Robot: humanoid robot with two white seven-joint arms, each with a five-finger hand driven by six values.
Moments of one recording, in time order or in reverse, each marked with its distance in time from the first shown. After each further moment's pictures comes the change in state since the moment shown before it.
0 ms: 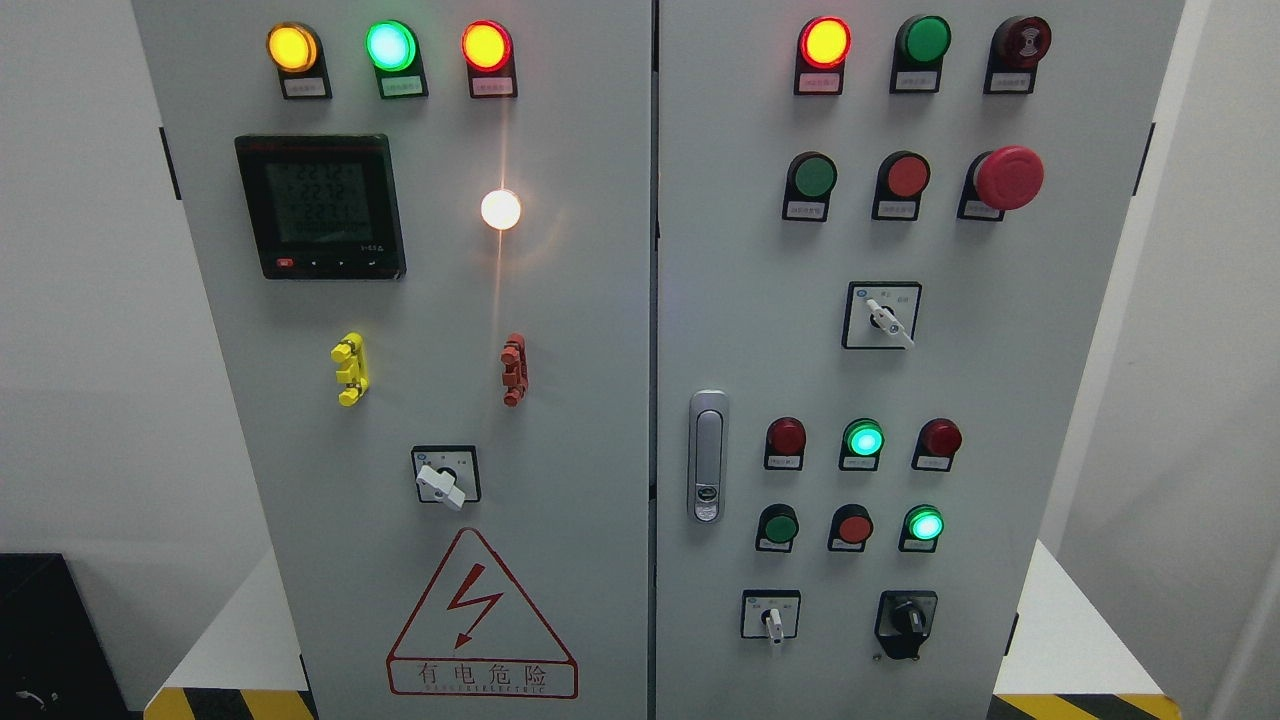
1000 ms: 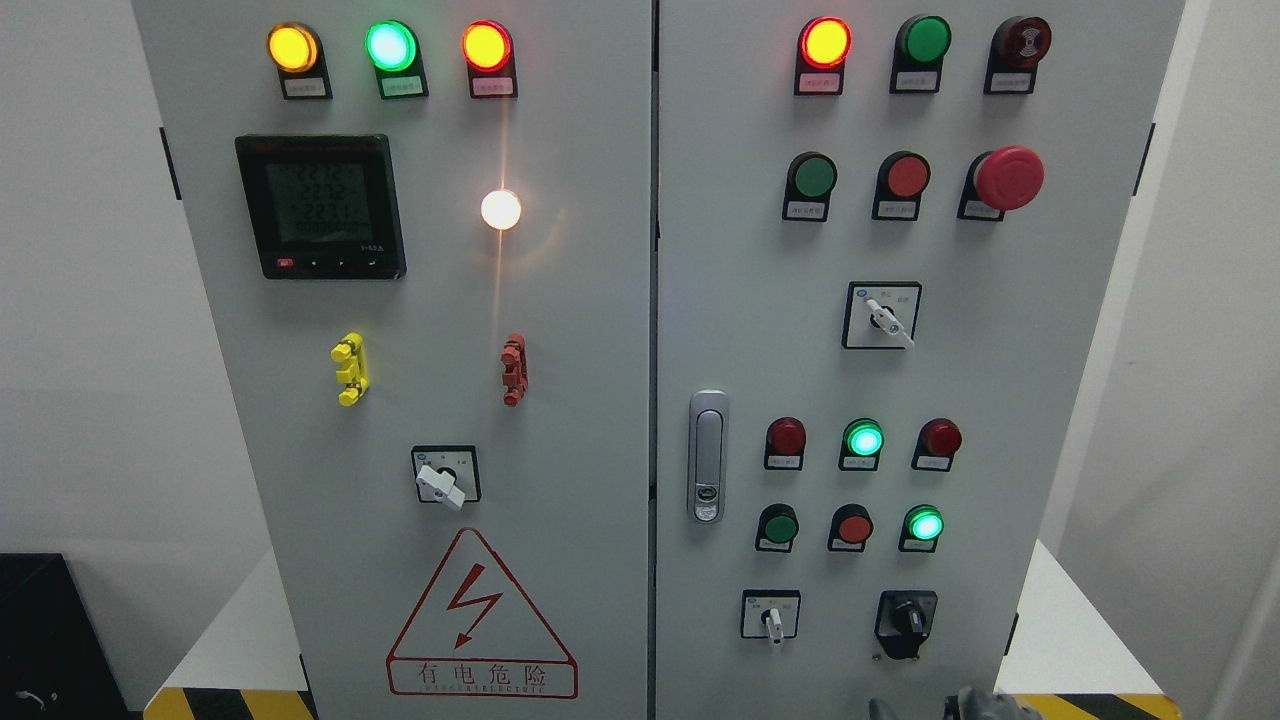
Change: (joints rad) left arm 0.000 0.000 0.000 0.000 0.000 0.000 0.000; right arm -0.074 0.005 0.031 -0.023 0.067 0.079 0.086
